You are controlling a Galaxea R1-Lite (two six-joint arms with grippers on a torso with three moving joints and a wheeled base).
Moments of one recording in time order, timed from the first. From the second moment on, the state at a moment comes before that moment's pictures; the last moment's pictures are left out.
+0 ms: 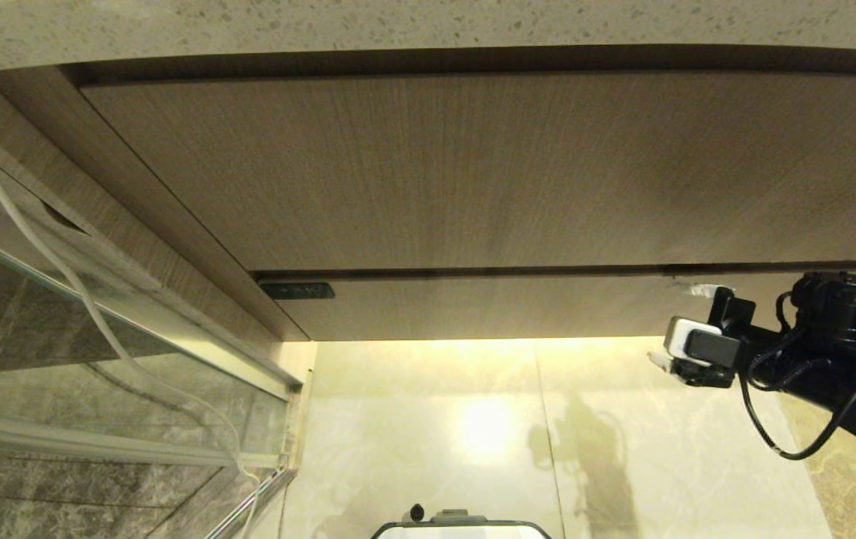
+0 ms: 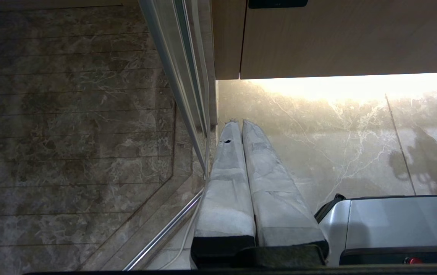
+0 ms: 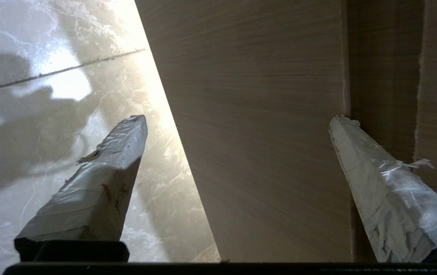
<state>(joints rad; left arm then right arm) 0.00 0.00 0.00 0.00 0.00 0.00 0.00 1.86 -0.53 -1.03 0.30 -1.33</state>
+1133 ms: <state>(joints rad) 0.00 0.00 0.00 0.00 0.00 0.00 0.00 1.93 -0.60 -1.14 0.42 -1.31</state>
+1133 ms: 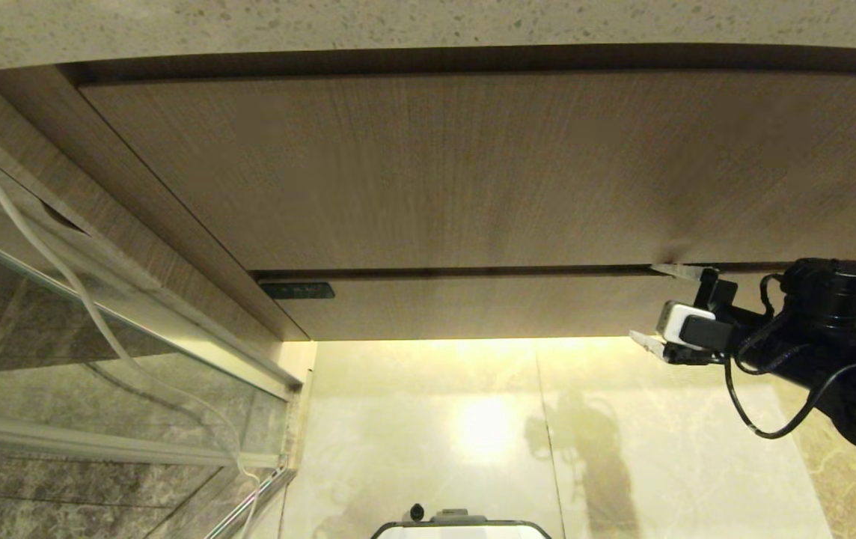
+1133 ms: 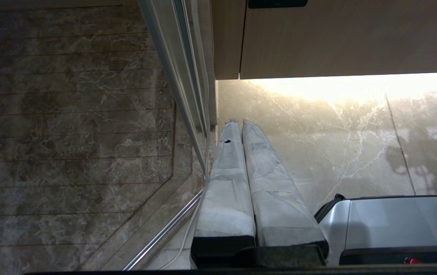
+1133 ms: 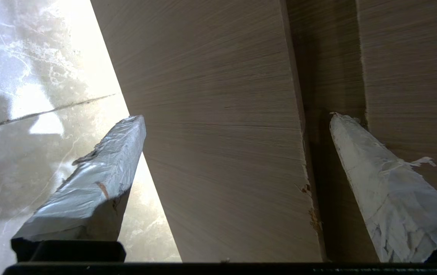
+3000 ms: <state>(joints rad) 0.00 0.00 0.00 0.00 0.00 0.00 -0.09 1.93 -0.69 -0.78 0.39 -1.30</state>
